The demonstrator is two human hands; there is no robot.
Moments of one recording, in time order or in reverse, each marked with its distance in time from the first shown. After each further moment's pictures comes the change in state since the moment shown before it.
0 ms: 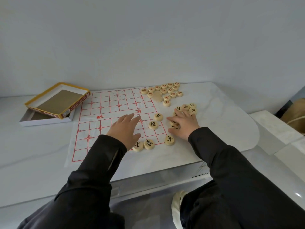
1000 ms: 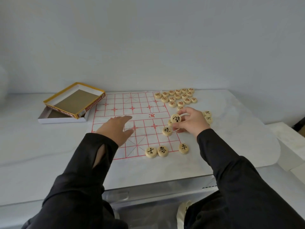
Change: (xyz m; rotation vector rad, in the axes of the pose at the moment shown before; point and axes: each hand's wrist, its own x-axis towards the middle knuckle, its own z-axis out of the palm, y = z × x) left_hand -0.014 -0.046 -0.032 -0.211 0.007 -0.195; right_hand -0.007 -0.057 -0.036 1.081 0.120 0.165
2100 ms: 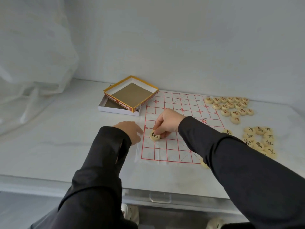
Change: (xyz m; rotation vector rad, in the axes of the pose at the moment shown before) left_hand -0.009 -0.115 -0.029 0.025 -0.226 -0.235; right_hand 0.029 -0.069 0.203 -0.696 -0.607 -0.075
